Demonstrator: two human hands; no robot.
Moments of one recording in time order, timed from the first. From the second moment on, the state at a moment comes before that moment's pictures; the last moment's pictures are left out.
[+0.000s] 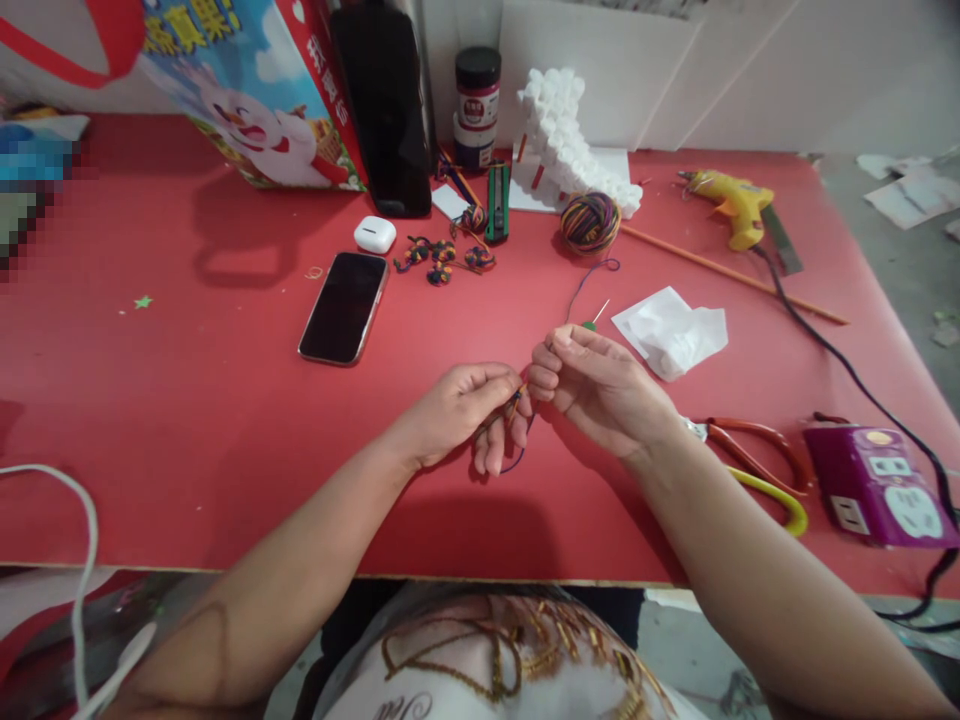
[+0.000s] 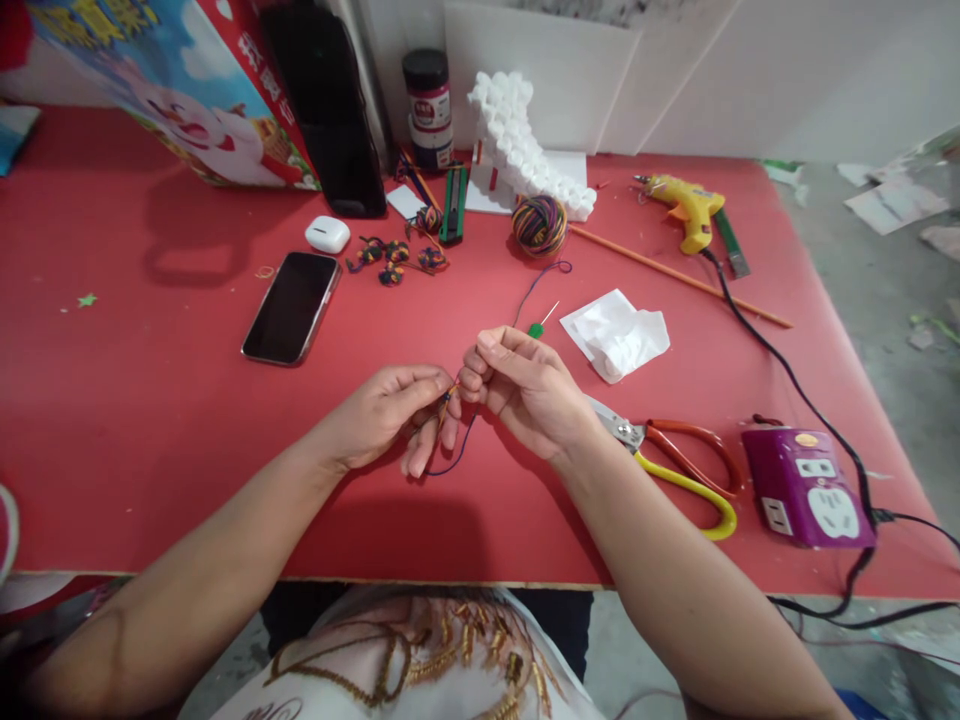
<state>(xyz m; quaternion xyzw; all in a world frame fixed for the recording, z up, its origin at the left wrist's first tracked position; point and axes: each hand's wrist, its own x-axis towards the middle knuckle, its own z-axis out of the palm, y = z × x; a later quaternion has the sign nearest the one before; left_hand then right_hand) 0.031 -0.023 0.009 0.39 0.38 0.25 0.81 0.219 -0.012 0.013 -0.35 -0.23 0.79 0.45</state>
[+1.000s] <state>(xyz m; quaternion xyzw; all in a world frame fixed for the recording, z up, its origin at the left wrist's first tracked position) 0.034 -0.023 0.003 0.37 0.36 0.28 0.81 0.223 -0.008 0.010 -0.35 -0.22 0.77 0.49</state>
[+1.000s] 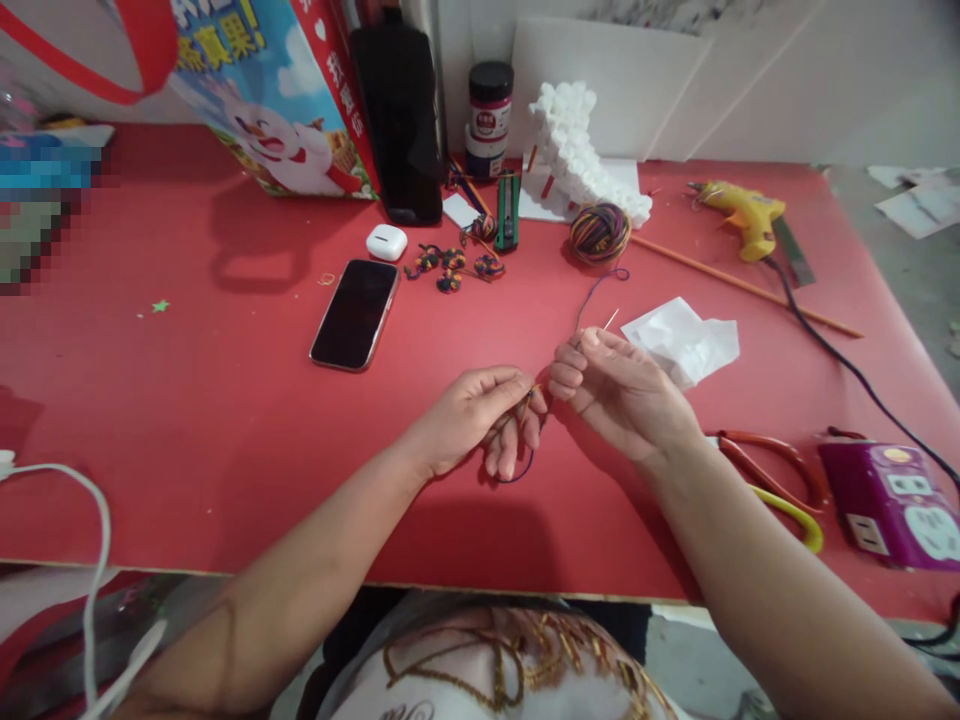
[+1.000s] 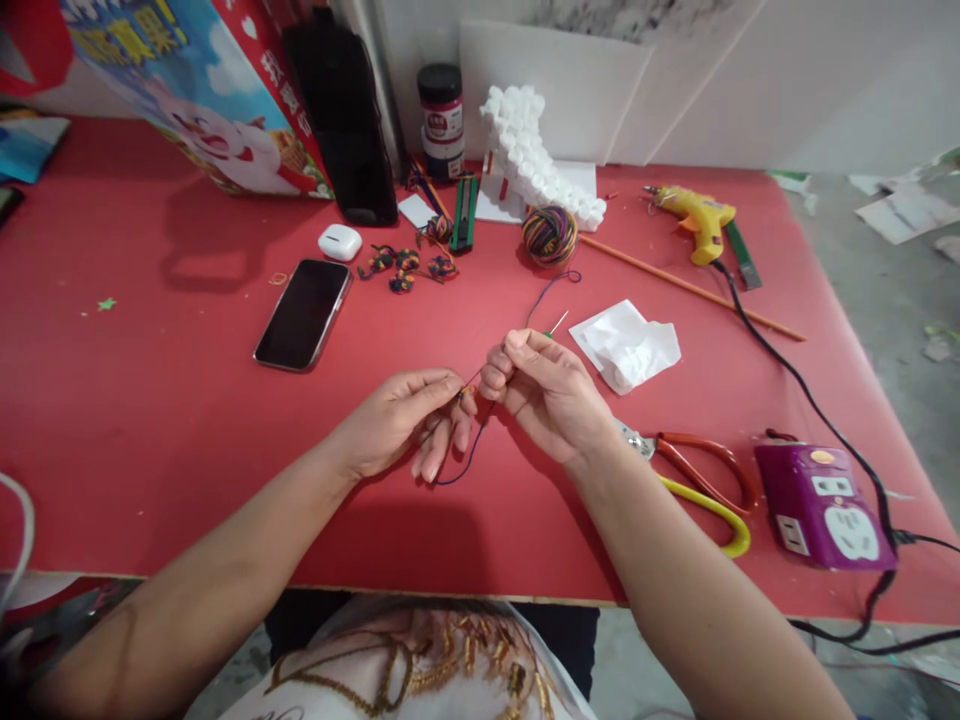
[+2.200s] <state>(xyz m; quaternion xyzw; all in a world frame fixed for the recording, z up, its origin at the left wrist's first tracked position) 0.026 -0.022 0.005 0.39 0.40 0.29 0.78 0.223 -0.005 0.004 -0.35 -0.21 0.76 0.50</state>
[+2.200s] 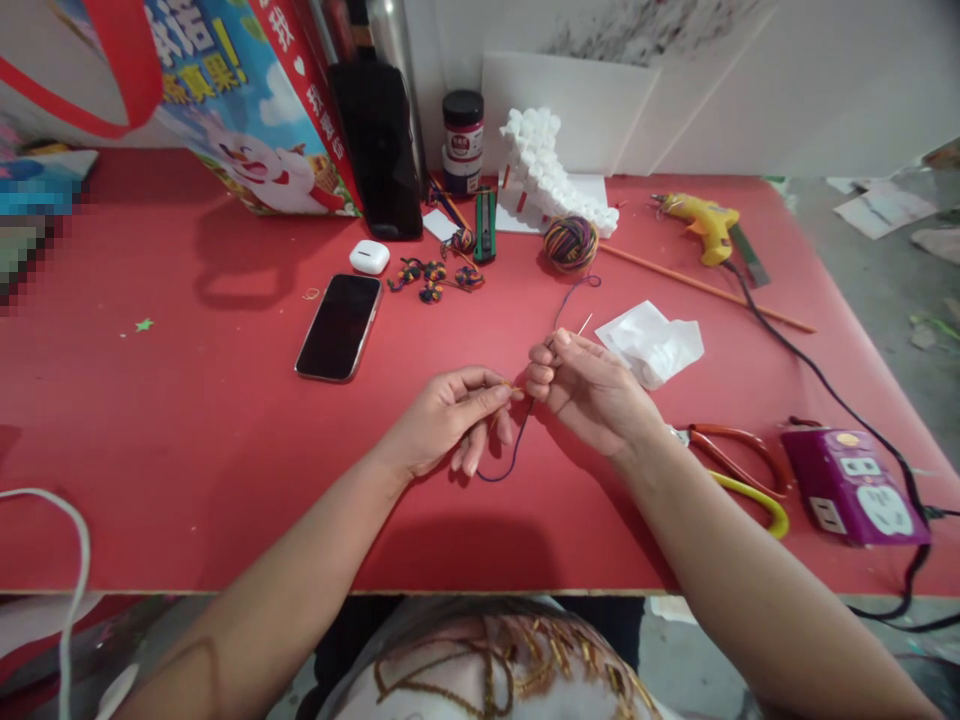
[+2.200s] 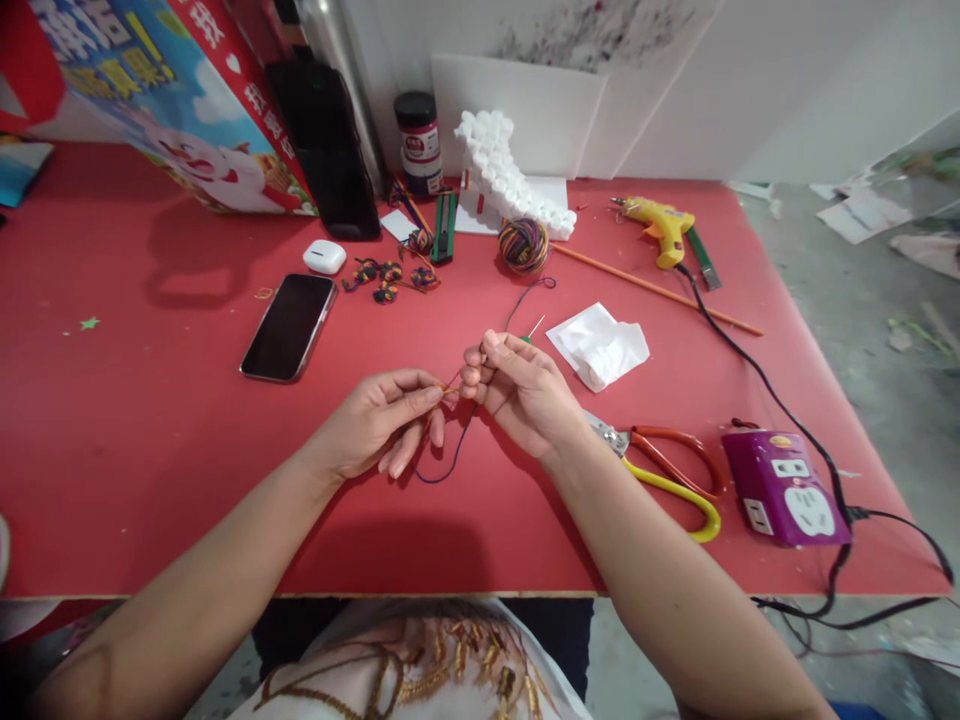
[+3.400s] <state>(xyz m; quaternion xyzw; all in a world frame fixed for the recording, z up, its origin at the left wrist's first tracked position) 0.023 -0.015 0.006 0.32 0.42 0.41 0.74 0.213 -0.017 0.000 -0.39 -0.34 0.75 0.42</state>
